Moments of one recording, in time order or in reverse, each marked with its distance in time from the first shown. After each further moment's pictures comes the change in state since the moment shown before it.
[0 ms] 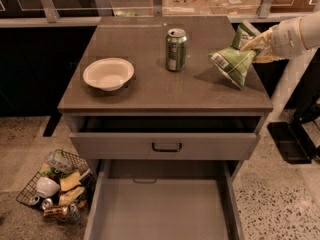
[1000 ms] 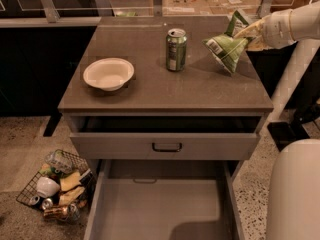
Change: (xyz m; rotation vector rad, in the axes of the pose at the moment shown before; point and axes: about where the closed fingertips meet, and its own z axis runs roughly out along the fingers) arm 0.045 -0.032 0.028 0.105 0.000 -0.012
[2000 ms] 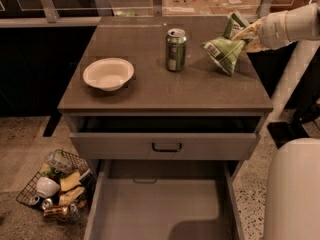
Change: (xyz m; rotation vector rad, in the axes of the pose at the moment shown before) arm 0.000 -0.001 0.011 0.004 -0.008 0.001
